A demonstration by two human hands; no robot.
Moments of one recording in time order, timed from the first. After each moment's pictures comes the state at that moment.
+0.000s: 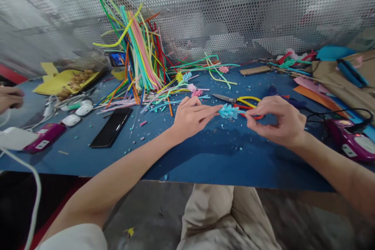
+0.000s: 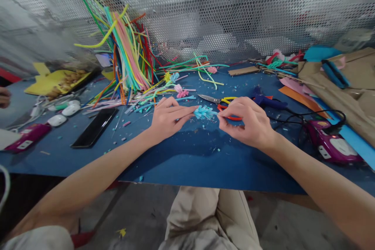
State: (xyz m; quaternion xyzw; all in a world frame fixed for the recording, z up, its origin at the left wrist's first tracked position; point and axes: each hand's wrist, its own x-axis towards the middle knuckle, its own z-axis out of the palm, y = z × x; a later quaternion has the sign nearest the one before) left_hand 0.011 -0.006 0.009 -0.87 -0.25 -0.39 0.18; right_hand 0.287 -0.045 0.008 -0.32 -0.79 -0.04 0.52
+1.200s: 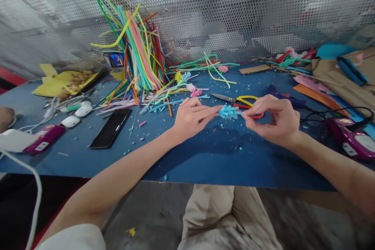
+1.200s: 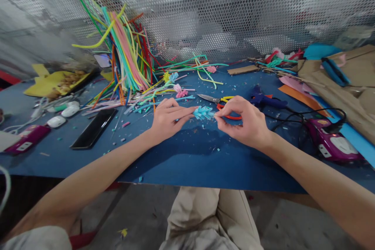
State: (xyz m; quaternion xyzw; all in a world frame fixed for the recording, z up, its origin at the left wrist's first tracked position) left_hand 0.010 -0.005 0.003 -0.87 -0.28 -0.38 0.14; right_hand 0.274 -0.053 0.010 -0.34 -0.76 0.02 0.55
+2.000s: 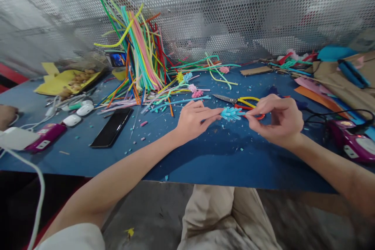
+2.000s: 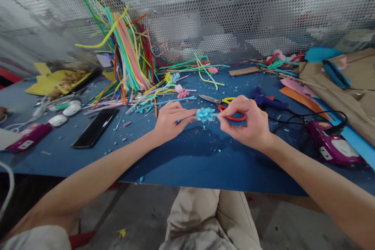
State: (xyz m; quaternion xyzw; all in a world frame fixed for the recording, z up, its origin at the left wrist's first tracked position) left_hand 0.012 -0.006 -0.002 -0.88 -0.27 -0.38 0.07; right_hand 0.273 -0.052 0.004 -0.34 -0.73 0.01 0.59
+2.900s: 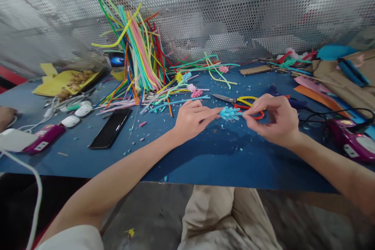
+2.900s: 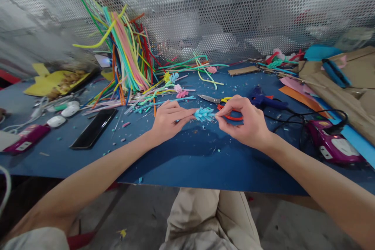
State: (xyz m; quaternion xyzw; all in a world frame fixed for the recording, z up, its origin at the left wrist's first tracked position) left_hand 0.010 -0.006 0.002 -0.88 -0.26 -0.38 0.11; right_hand 0.281 -0.046 -0.001 -0.33 -0.76 0.07 0.55
